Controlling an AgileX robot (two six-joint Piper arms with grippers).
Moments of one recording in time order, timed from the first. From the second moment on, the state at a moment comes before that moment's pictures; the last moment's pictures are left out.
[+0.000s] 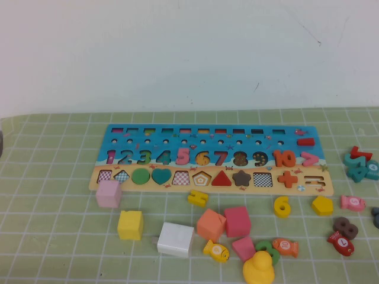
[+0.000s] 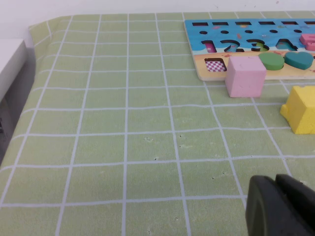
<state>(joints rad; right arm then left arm) -0.05 -0.01 0.02 -0.11 0.41 0.02 -0.09 -0.01 0.02 -0.07 0.37 -0.03</state>
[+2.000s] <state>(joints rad) -0.05 0.03 -0.40 -0.11 -0.01 0.24 -0.09 -0.01 0.02 -0.07 0.37 -0.04</state>
